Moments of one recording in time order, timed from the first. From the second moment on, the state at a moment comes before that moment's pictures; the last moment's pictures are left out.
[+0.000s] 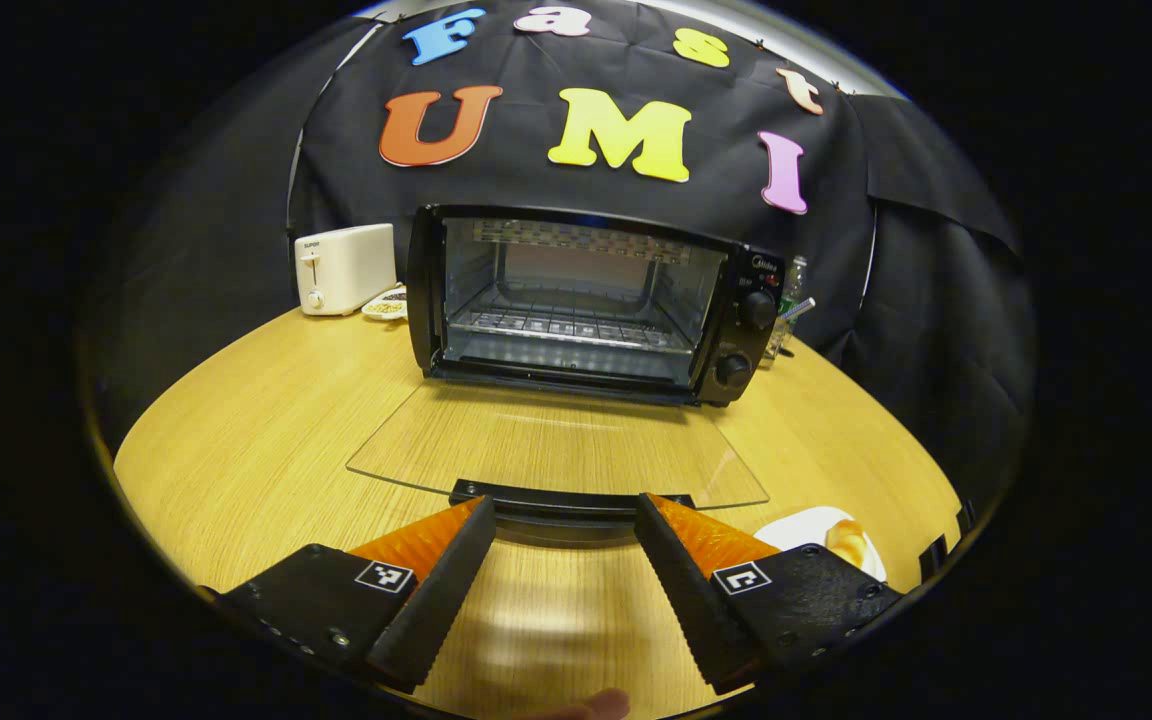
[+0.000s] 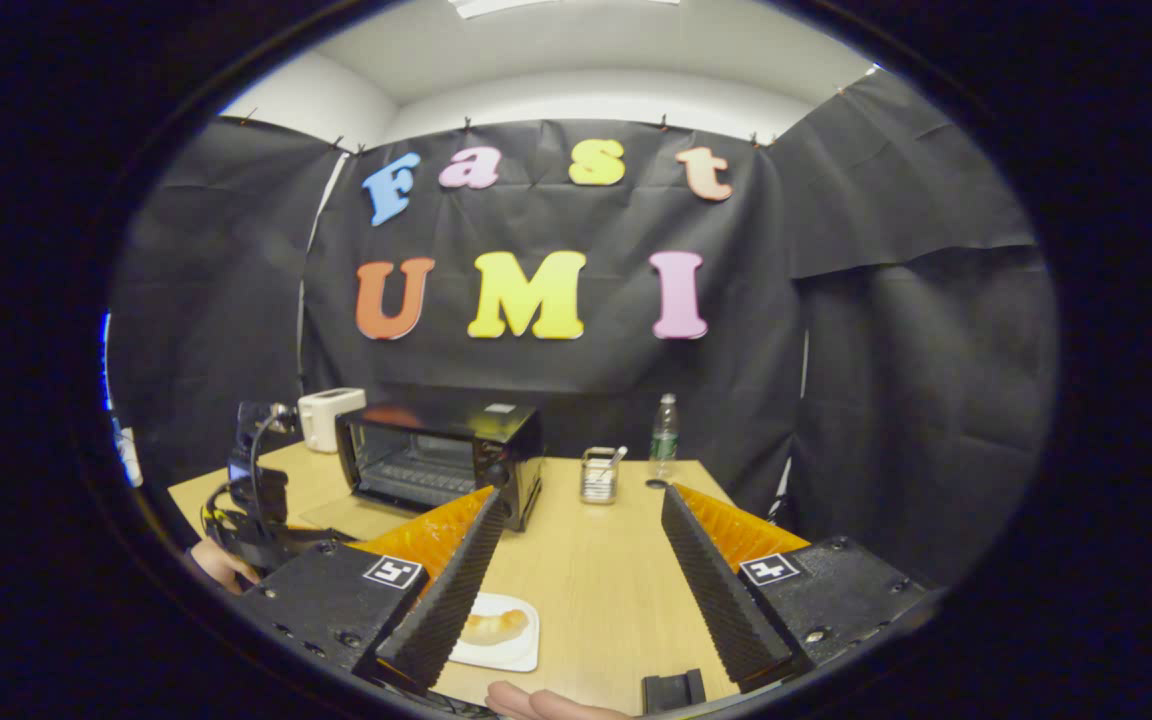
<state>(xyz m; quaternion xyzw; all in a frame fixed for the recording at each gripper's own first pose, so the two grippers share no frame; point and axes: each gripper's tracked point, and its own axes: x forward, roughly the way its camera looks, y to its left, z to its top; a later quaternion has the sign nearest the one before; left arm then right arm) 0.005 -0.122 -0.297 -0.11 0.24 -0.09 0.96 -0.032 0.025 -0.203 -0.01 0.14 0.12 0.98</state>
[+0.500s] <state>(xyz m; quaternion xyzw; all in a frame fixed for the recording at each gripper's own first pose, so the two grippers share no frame) -0.049 -0.085 -0.193 -0.11 0.13 -0.09 0.98 -0.014 0.083 -0.340 -0.06 0.28 0.30 0.91</state>
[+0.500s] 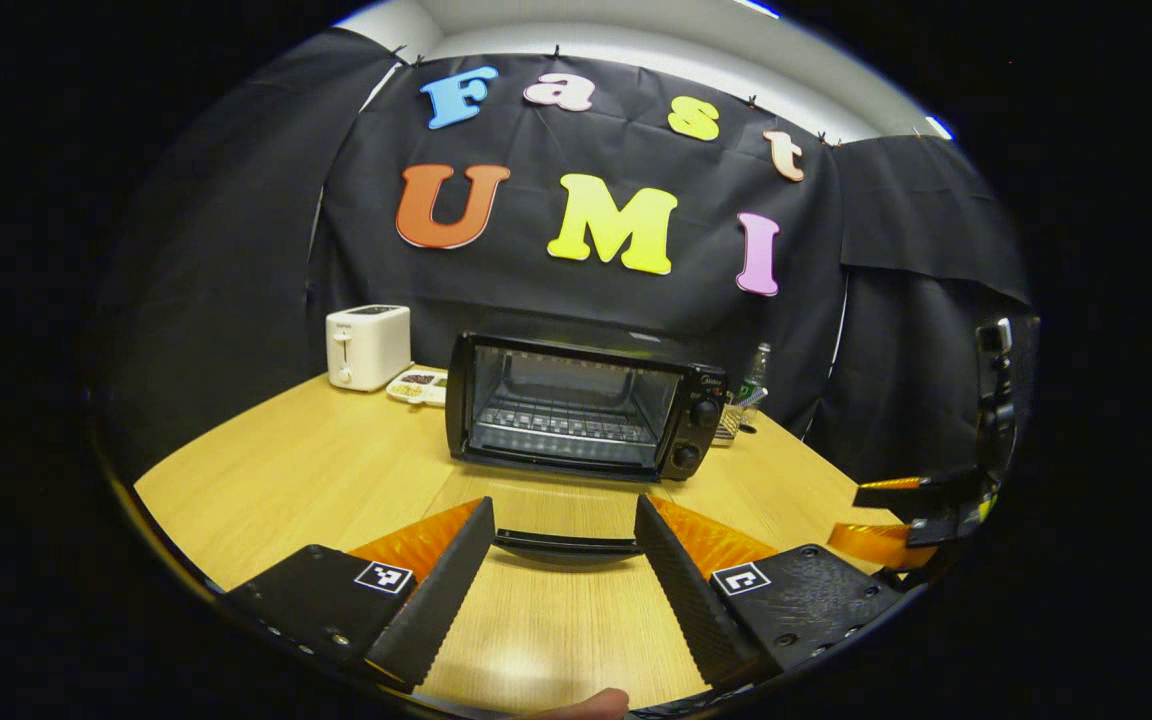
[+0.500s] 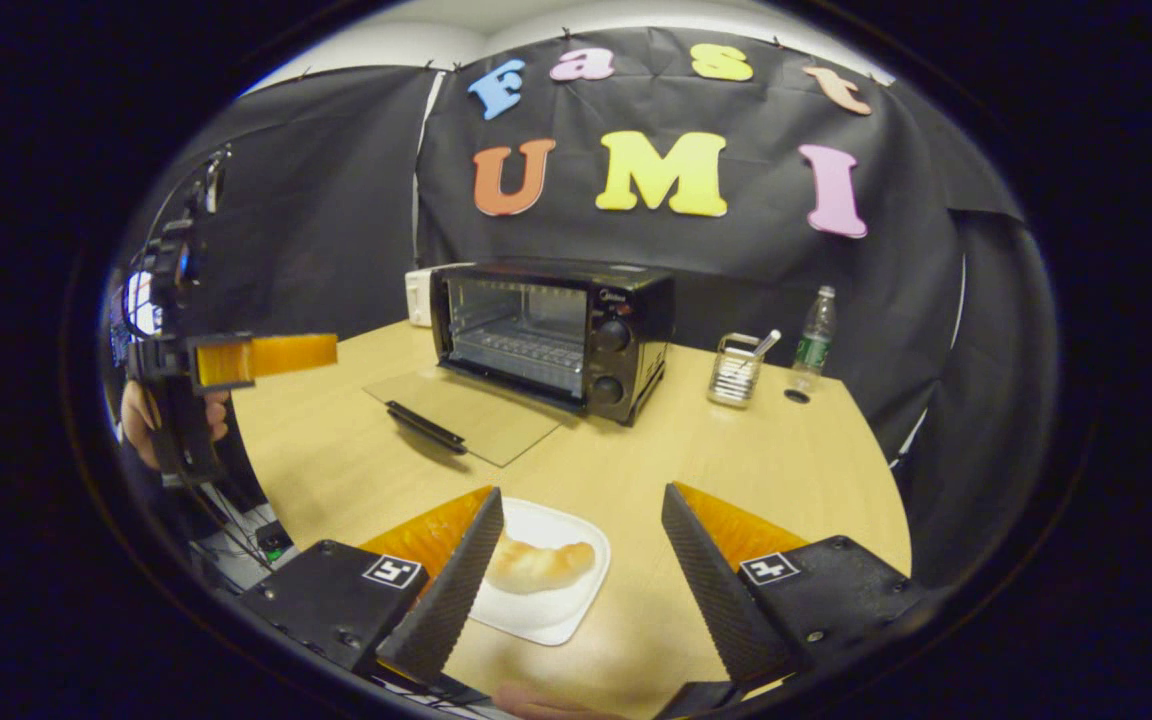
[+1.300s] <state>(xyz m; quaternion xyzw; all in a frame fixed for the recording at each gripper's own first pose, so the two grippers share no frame) -0.082 -0.089 -0.141 -0.08 0.08 -0.12 0.99 -0.027 0.139 -0.417 -0.15 0.31 0.34 0.87</state>
